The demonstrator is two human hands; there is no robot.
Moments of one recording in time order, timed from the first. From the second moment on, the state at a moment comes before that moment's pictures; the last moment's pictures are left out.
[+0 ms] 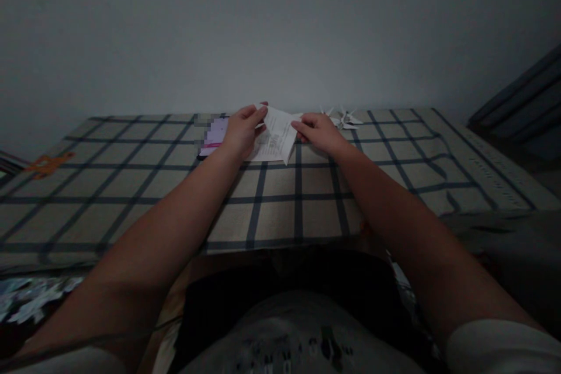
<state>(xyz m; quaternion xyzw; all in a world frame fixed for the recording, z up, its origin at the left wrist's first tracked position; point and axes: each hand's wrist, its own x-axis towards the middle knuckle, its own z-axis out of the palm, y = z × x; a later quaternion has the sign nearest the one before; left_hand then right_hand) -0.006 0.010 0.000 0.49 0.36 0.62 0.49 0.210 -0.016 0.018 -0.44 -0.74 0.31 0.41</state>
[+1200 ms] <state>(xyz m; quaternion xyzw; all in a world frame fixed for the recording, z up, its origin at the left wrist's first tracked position) -0.001 0.001 -0.002 0.59 0.40 0.53 0.46 0.205 -0.016 0.015 -0.42 -0.66 0.45 0.43</state>
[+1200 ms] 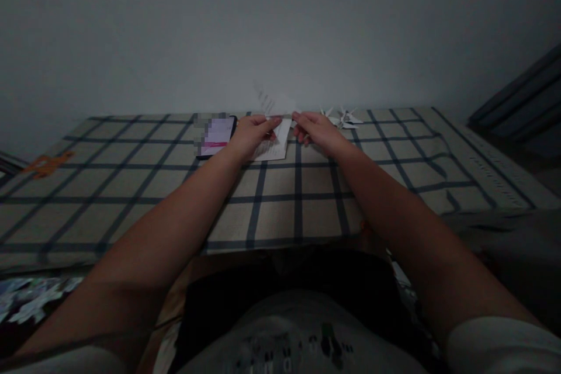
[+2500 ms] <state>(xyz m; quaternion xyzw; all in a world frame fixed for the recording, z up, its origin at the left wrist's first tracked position) -0.001 0.004 0.002 0.51 0.40 0.58 0.49 0.205 -0.013 0.010 -0.41 -0.71 0.40 0.41</state>
